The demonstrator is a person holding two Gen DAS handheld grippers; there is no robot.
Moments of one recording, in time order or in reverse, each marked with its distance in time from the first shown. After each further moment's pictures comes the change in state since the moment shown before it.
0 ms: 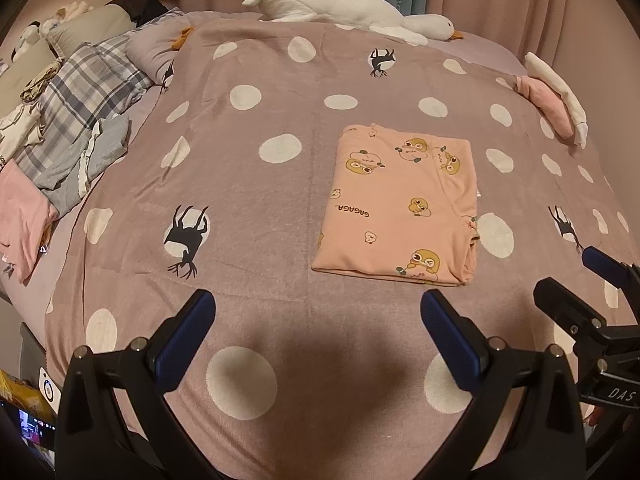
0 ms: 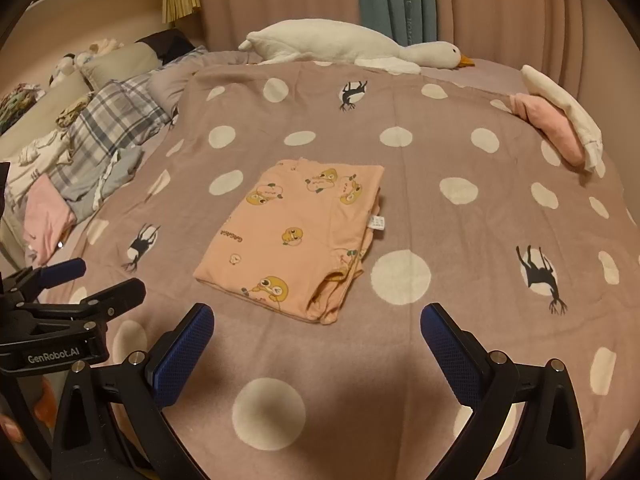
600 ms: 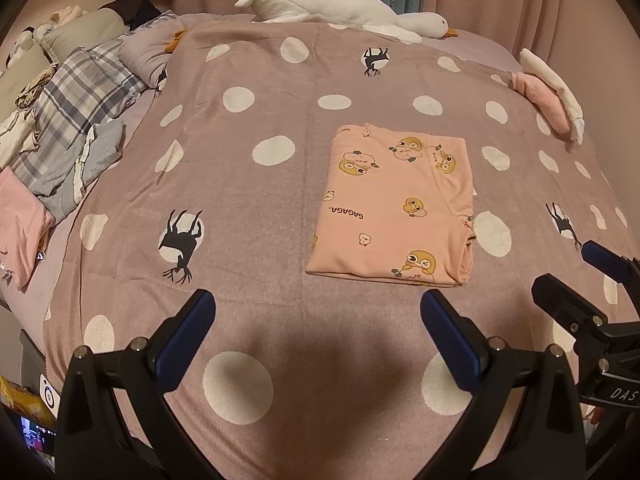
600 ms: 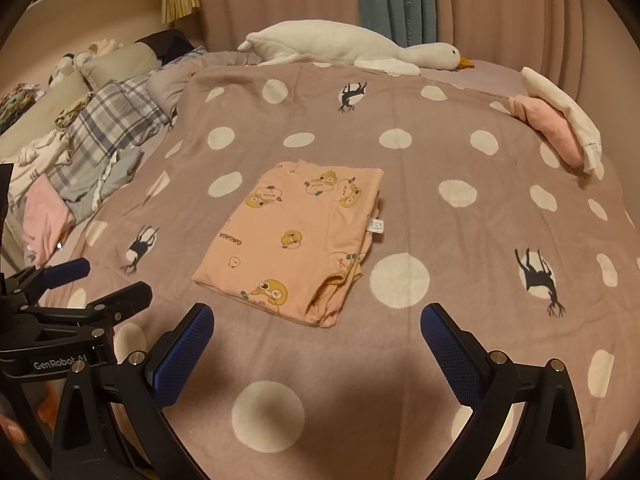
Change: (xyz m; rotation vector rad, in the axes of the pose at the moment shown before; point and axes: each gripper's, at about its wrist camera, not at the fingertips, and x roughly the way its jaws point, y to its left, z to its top) left arm 0.002 -0.005 0.002 0.015 0.000 -0.007; right arm -0.001 -0.002 0.003 -0.002 0.000 -0.003
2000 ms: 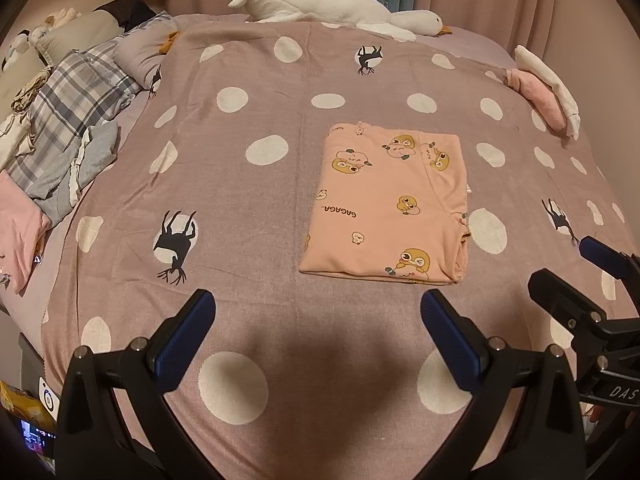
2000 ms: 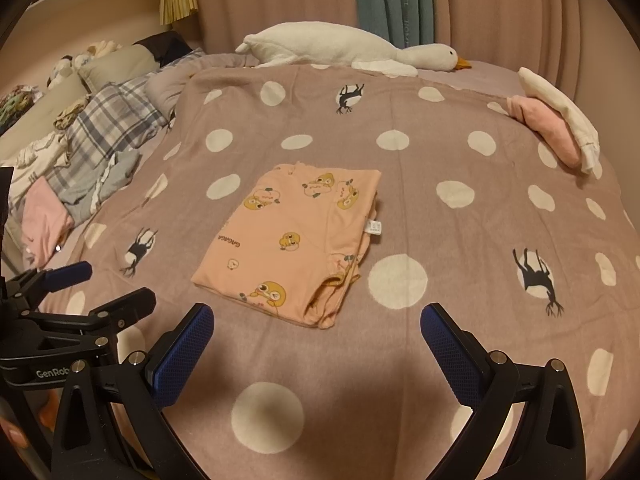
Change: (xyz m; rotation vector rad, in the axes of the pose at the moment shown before) left arm 0.001 -0.006 -0.001 0.010 0.004 -0.013; right arm -0.001 -0.002 0.001 0.003 -0.006 -0.001
